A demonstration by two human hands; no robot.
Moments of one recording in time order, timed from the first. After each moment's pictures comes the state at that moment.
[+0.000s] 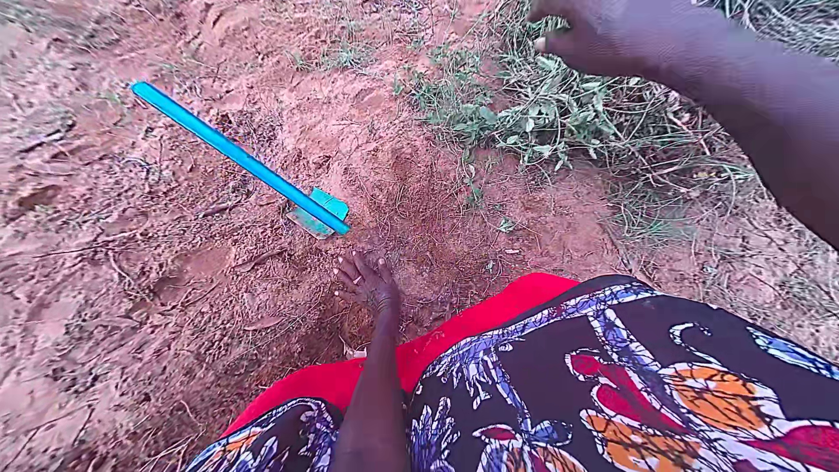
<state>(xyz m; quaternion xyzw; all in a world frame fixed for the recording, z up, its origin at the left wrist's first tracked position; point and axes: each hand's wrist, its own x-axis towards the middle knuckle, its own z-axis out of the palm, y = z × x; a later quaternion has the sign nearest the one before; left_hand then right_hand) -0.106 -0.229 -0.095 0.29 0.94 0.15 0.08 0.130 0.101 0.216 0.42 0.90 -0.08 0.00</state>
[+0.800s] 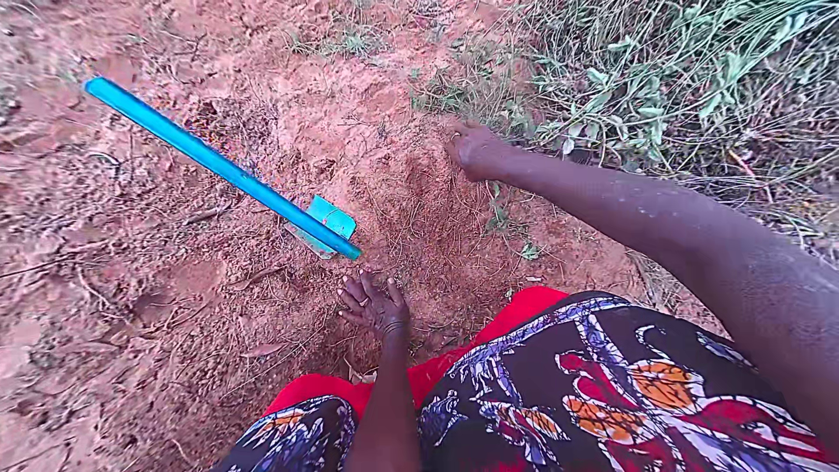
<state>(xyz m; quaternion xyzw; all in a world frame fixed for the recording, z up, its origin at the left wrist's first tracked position) -0.110 -0.230 -0.108 0.30 0.94 0.14 0.04 -0.008 0.114 0.020 0.28 0.92 -0.05 0.25</state>
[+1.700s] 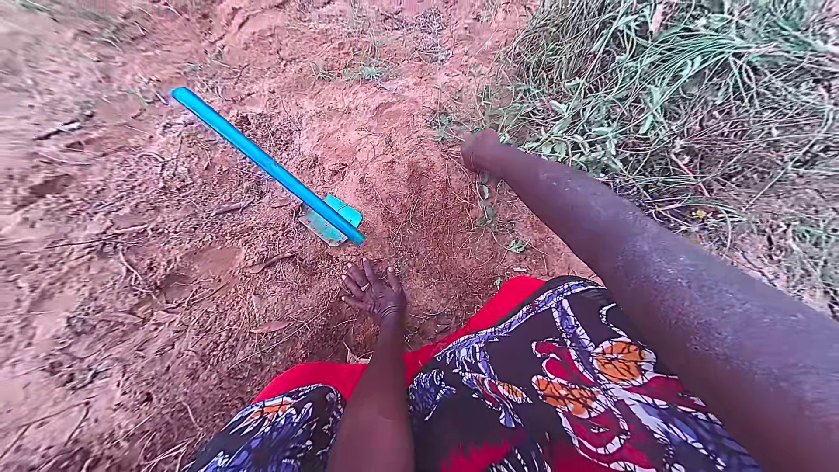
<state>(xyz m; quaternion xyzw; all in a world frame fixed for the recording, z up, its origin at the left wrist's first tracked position) -0.111 -0.230 -0.104 0.30 0.94 0.15 0.05 -0.011 0.103 0.050 0.46 0.81 -0.08 0.35</state>
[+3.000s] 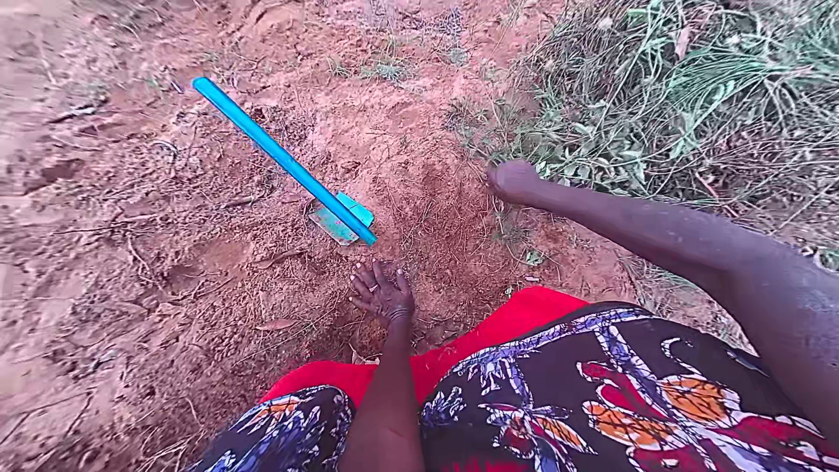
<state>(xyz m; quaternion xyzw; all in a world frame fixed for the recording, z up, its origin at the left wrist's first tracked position) -0.111 -0.227 -0.104 0.30 0.94 0.16 0.03 0.069 0.026 0.080 0.36 0.93 0.06 -0.08</state>
